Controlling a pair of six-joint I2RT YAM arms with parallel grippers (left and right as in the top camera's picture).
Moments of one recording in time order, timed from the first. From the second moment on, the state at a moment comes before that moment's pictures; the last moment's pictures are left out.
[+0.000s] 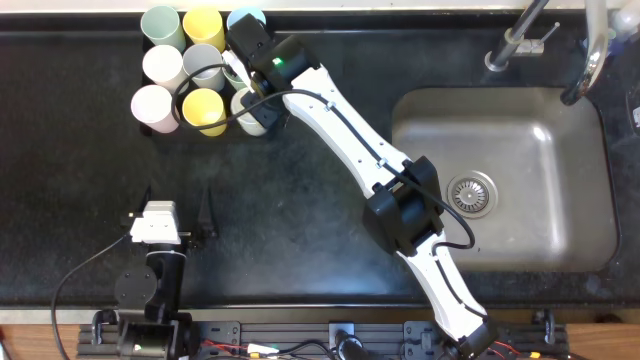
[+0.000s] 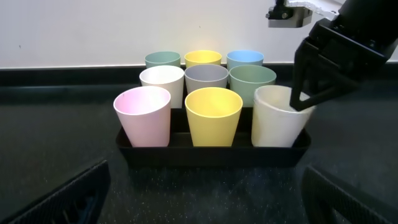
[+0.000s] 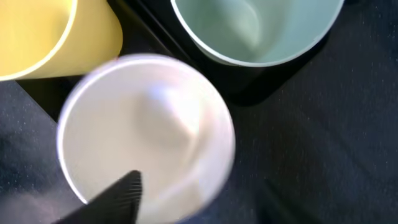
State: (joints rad) left arm -0.04 0.01 0.01 -0.08 -0.02 0.00; right arm 0.70 2.43 2.43 -1.21 -0.01 -0.12
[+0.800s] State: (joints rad) left arm -0.04 0.01 0.01 -0.08 -0.02 0.00; right arm 0.61 2.42 2.79 -1.32 0.07 -0.07
